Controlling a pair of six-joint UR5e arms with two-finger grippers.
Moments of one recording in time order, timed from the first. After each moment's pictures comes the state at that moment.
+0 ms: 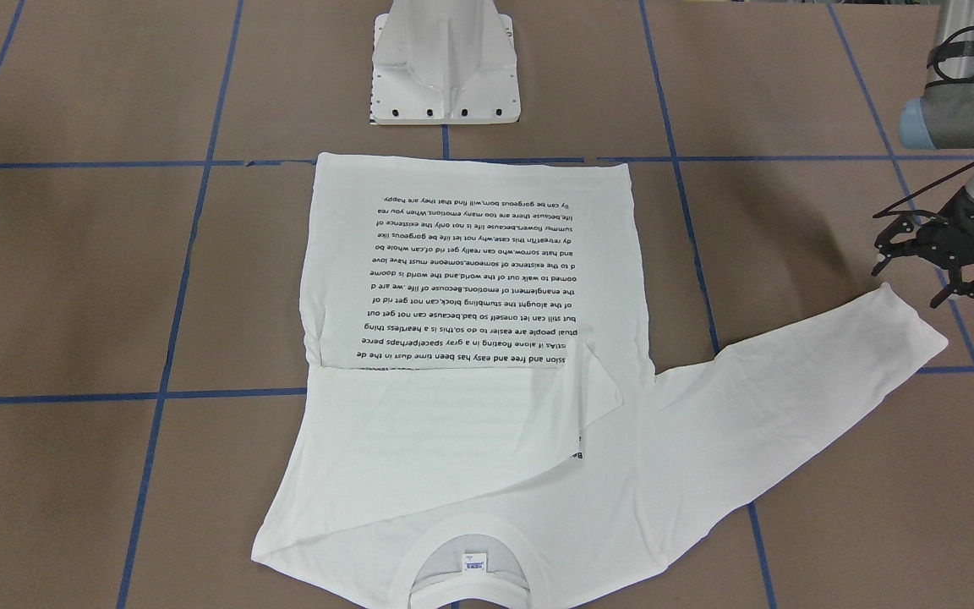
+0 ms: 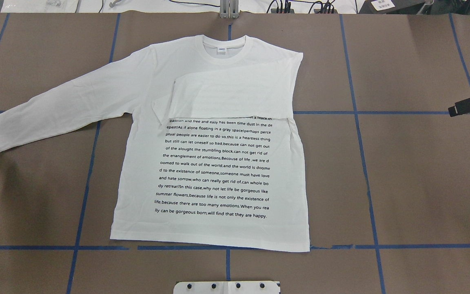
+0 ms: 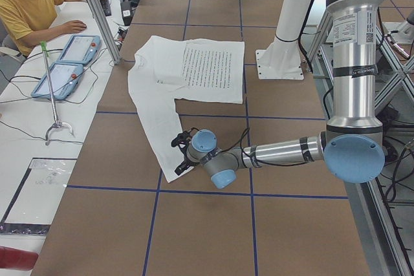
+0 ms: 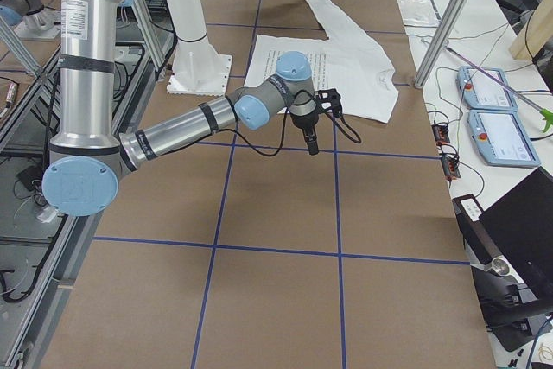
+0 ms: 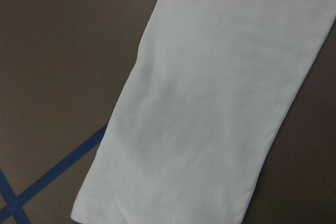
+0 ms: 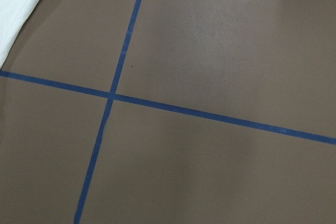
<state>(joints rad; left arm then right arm) -1.06 -1.48 -1.34 -2.72 -2.14 -0.15 1.18 -1.65 2.06 -1.33 2.19 0.51</state>
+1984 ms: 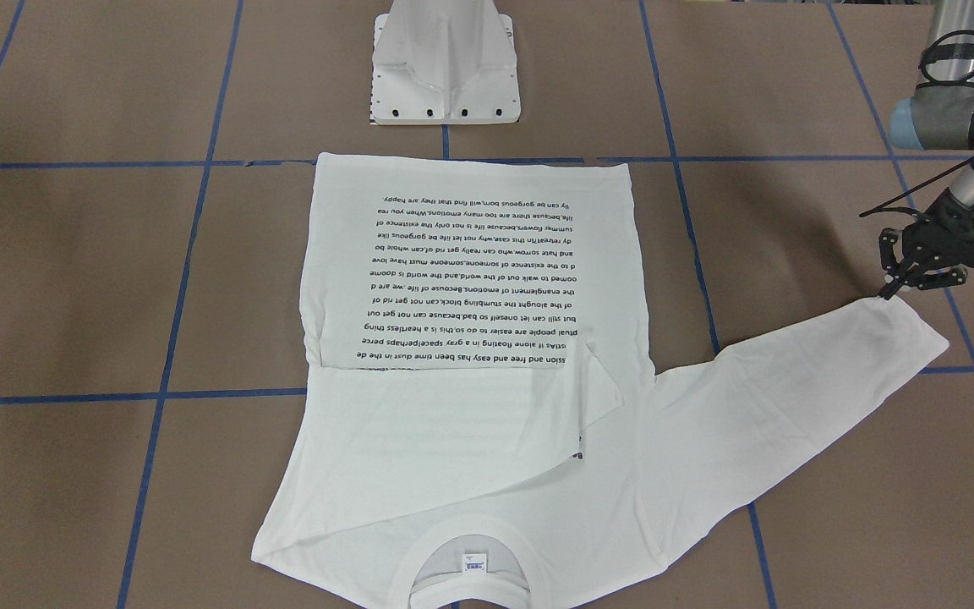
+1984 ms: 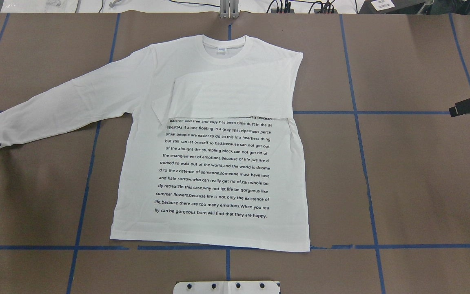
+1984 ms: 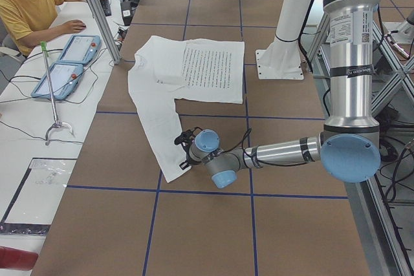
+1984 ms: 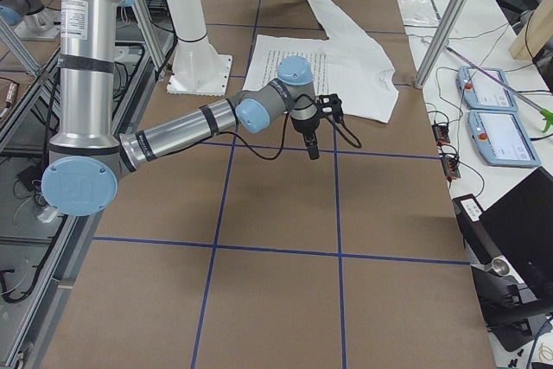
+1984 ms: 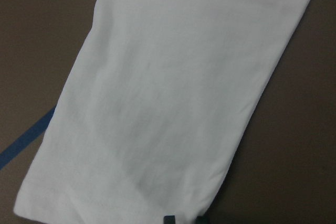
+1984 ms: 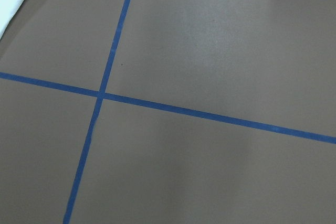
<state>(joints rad) -1.02 -1.49 -1.34 -2.81 -2.10 -0.15 1.18 -1.65 2.04 -1.33 2.18 0.51</state>
